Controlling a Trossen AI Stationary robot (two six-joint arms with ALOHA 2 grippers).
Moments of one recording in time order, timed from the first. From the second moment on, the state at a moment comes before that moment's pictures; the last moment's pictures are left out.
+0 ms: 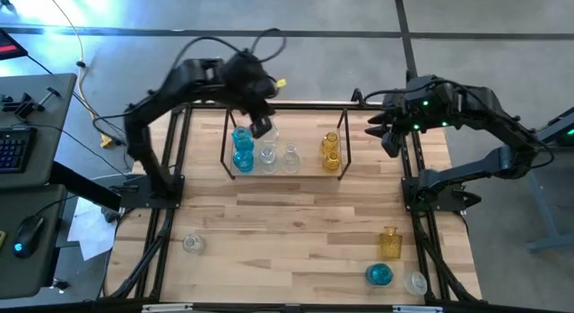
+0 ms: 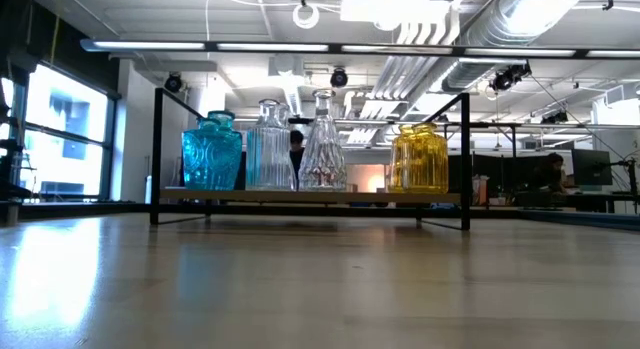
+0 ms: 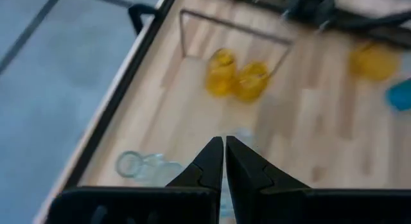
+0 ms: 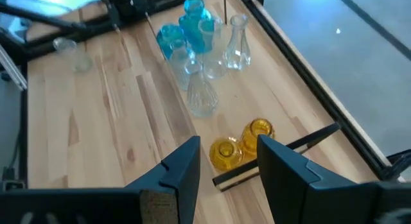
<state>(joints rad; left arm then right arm) 0.30 1.76 2.26 -1.36 -0.02 -0.04 -0.23 1.14 1.68 -1.27 0.02 0.18</state>
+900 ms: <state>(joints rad) 0.04 1.49 2.25 -1.56 -0.12 -0.04 0.35 1.17 1.26 -0.73 0.19 0.98</state>
